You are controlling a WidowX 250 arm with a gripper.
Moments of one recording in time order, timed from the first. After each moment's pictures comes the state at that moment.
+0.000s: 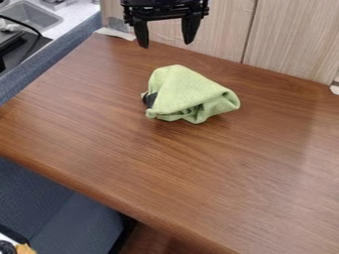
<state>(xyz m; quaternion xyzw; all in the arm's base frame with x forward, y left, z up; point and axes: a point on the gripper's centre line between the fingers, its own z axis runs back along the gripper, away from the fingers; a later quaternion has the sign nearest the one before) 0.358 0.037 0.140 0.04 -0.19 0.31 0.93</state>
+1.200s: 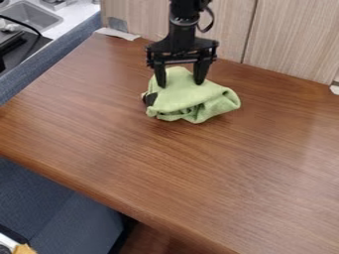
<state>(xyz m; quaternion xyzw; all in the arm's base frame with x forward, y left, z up) 0.389 0.034 0.049 0.03 -0.09 0.31 0.95</state>
